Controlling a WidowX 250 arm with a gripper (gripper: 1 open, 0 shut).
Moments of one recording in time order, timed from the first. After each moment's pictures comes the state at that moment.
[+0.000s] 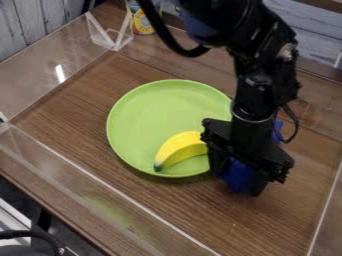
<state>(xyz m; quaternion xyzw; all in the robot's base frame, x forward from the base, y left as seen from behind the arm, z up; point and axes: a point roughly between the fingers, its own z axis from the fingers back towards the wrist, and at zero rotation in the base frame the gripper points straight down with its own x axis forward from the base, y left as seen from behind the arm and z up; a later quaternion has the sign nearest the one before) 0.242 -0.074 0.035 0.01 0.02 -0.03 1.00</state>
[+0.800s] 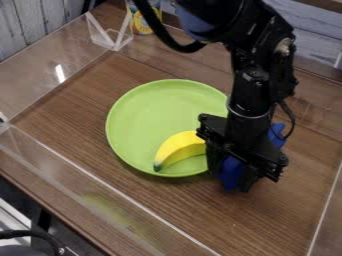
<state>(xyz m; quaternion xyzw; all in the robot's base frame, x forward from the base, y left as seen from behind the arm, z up) 0.240 -0.069 0.040 0.01 0.03 -0.05 1.00</state>
